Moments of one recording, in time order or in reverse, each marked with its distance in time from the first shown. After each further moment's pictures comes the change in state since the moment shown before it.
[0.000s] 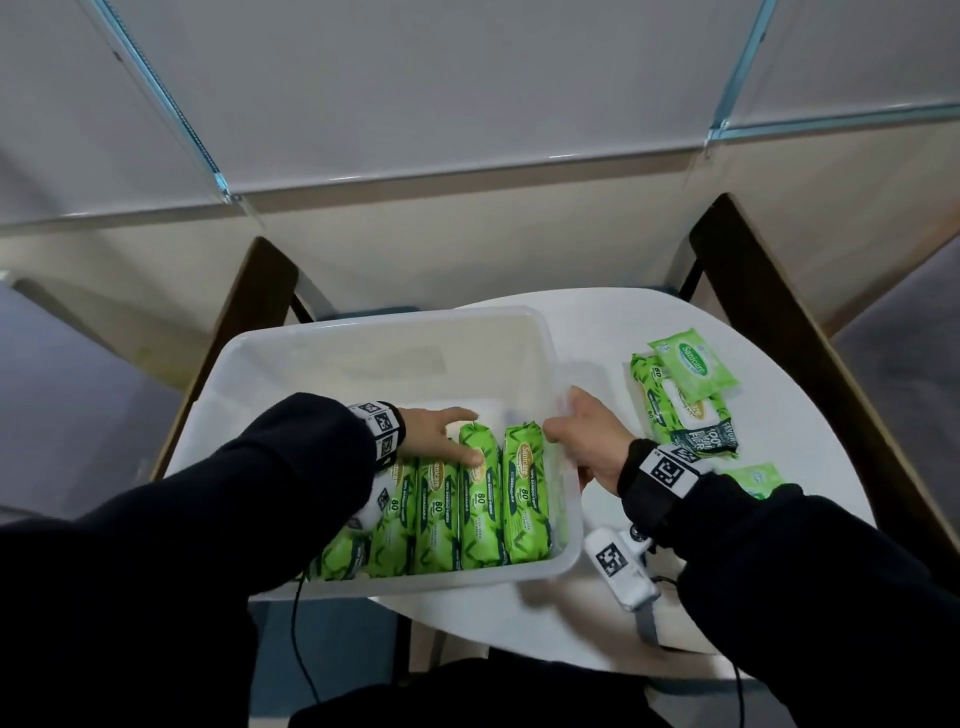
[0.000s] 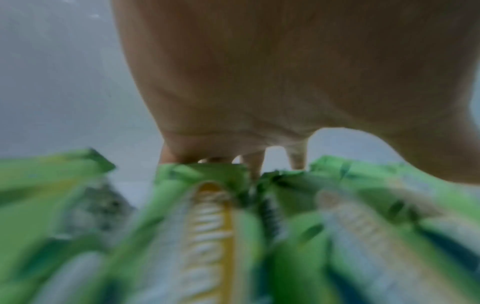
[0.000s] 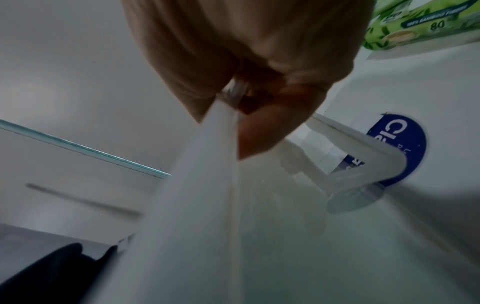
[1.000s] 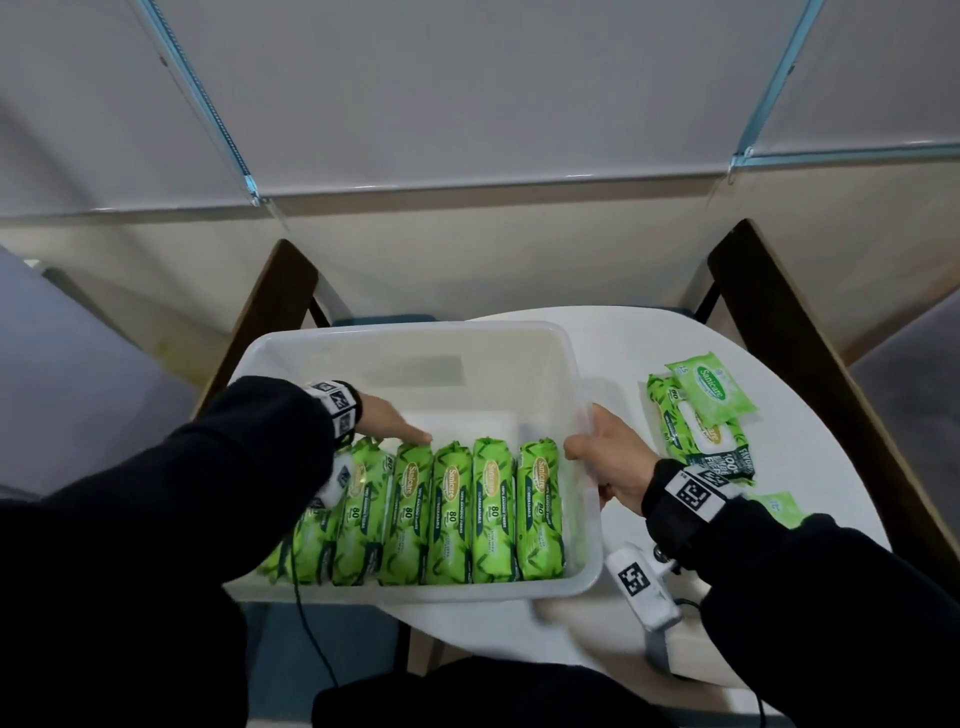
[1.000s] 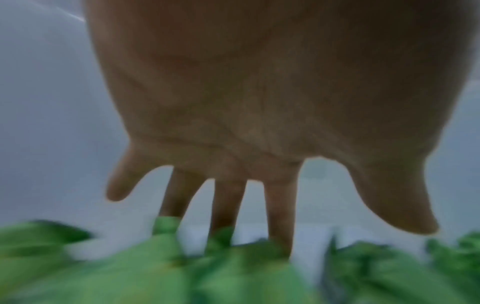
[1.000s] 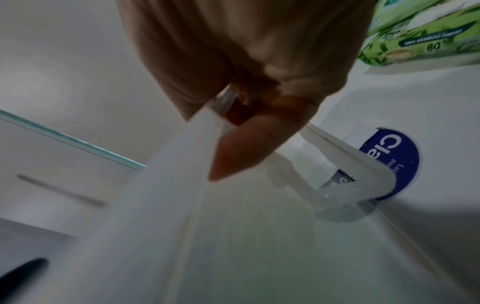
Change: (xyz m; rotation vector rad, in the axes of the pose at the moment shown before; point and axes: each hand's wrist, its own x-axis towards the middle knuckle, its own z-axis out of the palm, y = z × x) left_hand -0.026 -0.058 -0.036 0.068 -0.040 -0.217; right_hand 0.001 0.001 -0.007 -0.091 -0.047 -0.025
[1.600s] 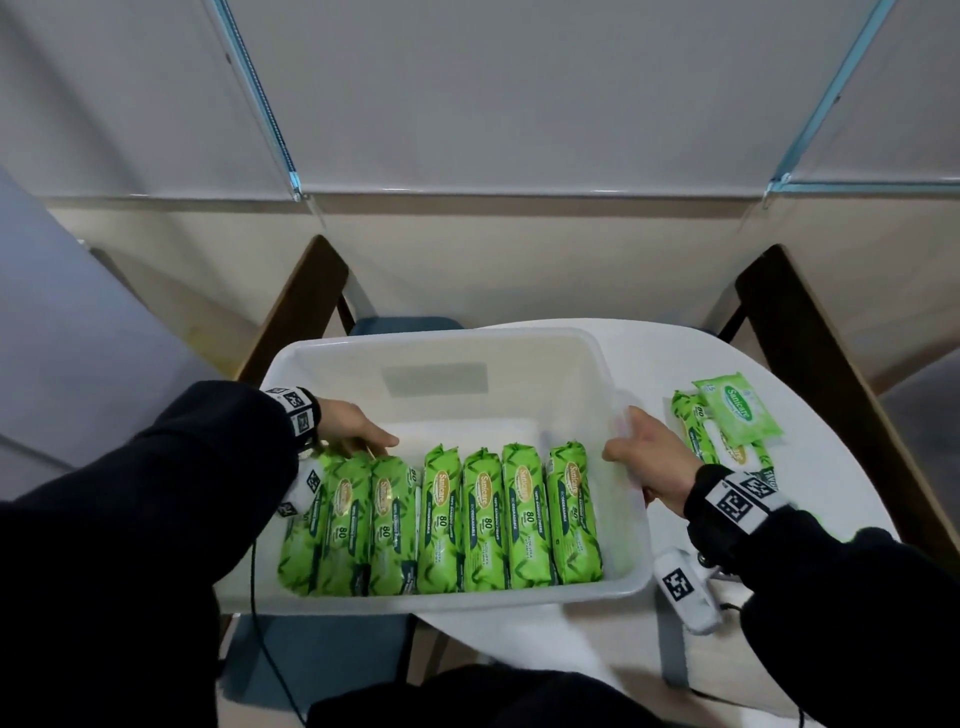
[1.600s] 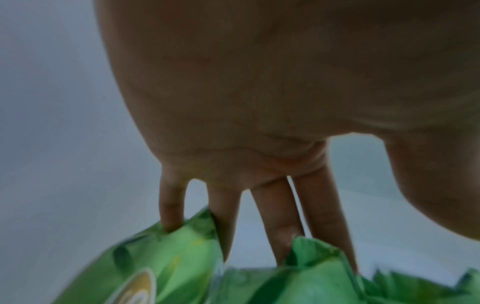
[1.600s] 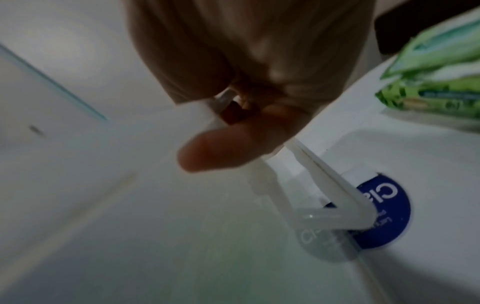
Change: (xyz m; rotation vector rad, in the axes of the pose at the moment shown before) left_hand -0.004 -0.095 0.033 -0.478 0.000 -0.086; right_hand 0.014 0.008 -0.011 -0.109 0.051 -0.007
